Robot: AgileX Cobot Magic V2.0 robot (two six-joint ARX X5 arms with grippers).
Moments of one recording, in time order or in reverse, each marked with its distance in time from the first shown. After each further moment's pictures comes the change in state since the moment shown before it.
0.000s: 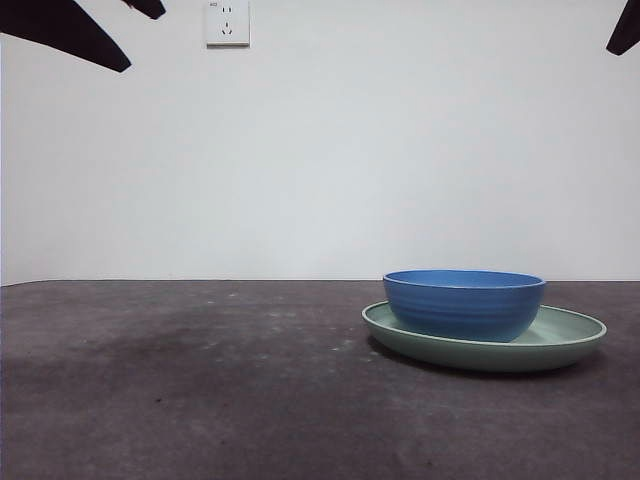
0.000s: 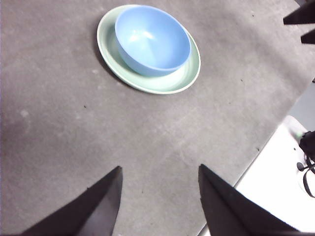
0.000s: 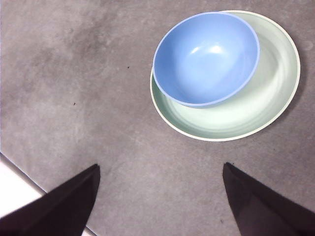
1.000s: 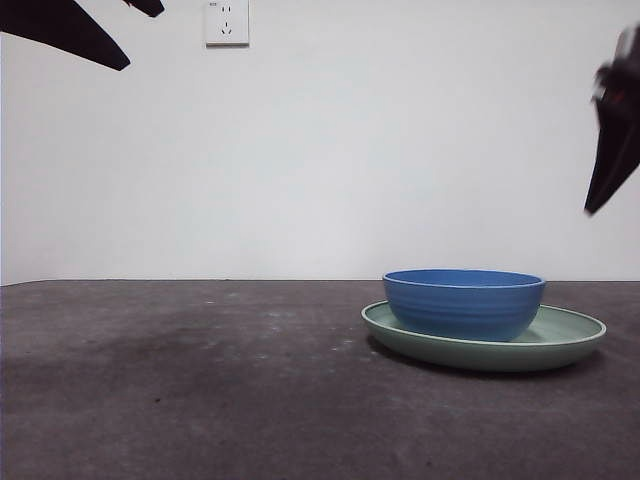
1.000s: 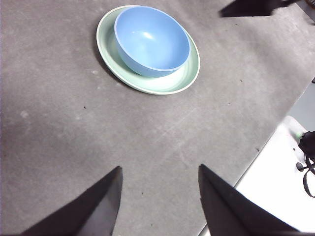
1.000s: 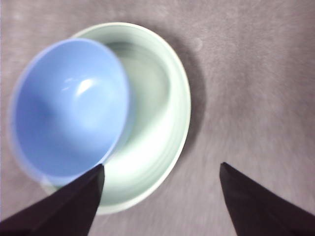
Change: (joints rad) left arm 0.000 -0.001 0.000 0.001 0.000 0.000; right arm -0.119 0.459 0.004 0.344 0.150 0.150
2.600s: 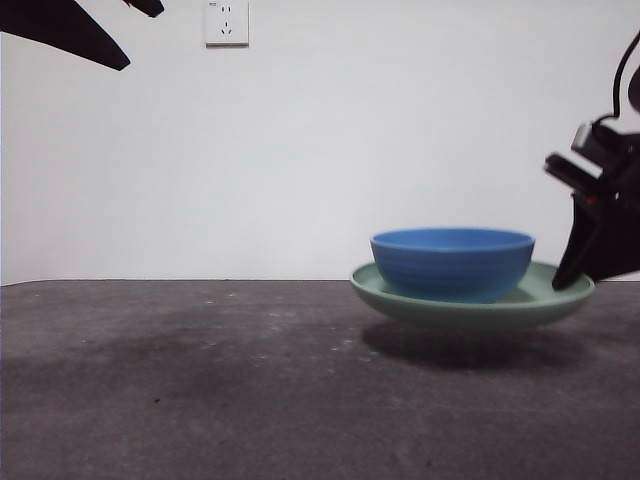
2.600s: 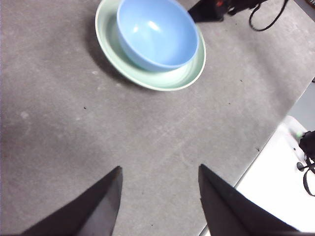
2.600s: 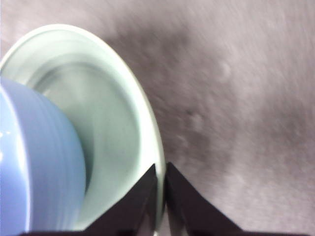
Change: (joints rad) left arm 0.000 0.000 0.000 0.000 0.000 0.003; right arm 0.005 0.259 0.000 0.304 -0.154 0.092
